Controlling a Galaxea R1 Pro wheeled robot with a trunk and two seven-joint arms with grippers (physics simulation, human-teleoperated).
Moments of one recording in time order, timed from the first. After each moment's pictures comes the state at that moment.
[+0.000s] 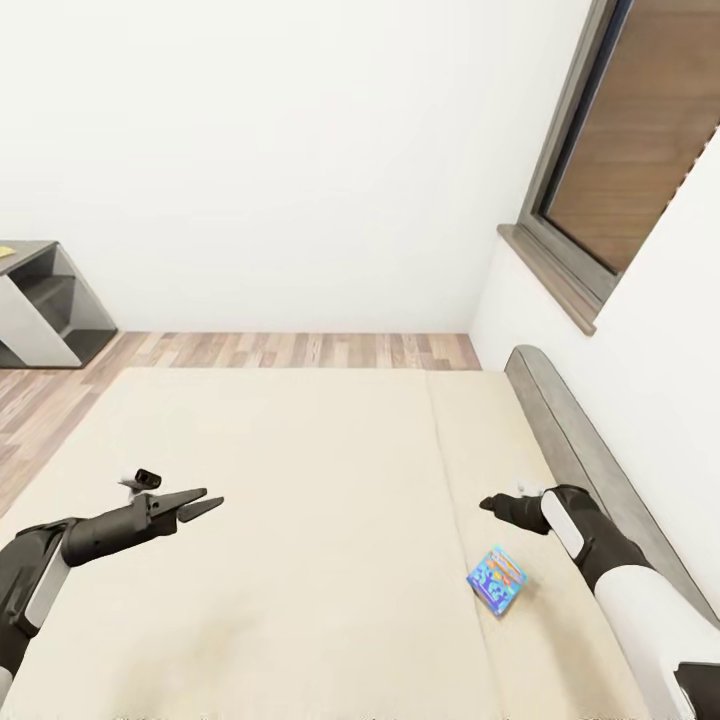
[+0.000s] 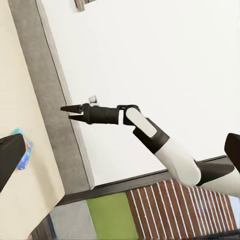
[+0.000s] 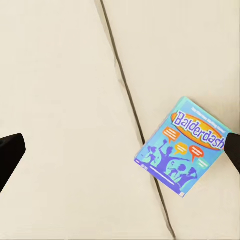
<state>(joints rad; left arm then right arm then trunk) -0.51 0.36 0.22 -1.04 0.33 0.94 -1.57 -0.80 -0.20 -0.01 -0.62 -0.42 0.73 0.02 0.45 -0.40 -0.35</state>
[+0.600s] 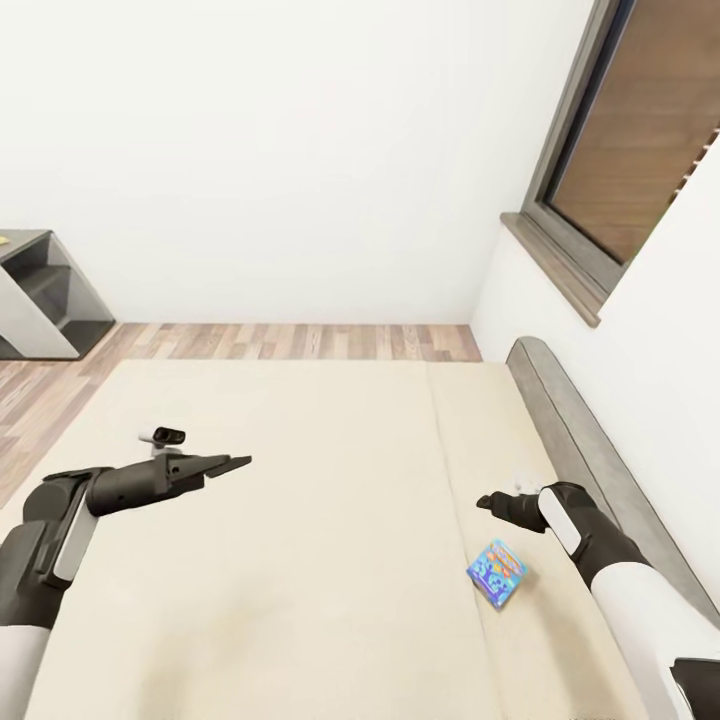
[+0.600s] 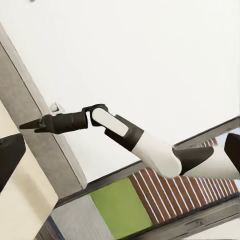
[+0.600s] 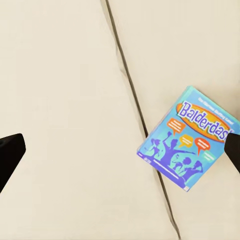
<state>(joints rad) -0.60 0.30 0.17 -1.27 0.32 1.03 -1.57 -0.81 -0.19 -0.01 -0.62 -0.42 0.75 0.02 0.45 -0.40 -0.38</state>
